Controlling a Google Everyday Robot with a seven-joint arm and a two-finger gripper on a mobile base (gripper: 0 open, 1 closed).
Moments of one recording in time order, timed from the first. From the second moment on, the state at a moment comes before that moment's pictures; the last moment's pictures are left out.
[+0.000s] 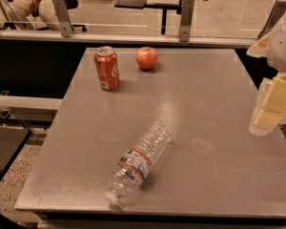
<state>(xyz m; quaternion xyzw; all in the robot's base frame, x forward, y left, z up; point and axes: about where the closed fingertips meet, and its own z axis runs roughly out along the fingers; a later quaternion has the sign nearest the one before) 0.438 -0.217 0.976 -0.60 0.78 -0.03 0.16</state>
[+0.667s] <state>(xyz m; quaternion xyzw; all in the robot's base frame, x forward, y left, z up) 0.441 -0.202 0.978 -0.62 0.76 -0.04 0.17</state>
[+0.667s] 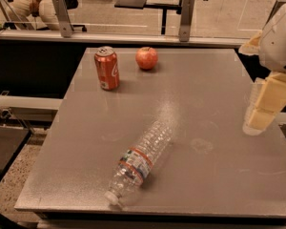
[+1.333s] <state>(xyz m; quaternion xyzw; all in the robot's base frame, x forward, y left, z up) 0.456 -0.116 0.969 -0.72 0.67 -0.01 0.20</state>
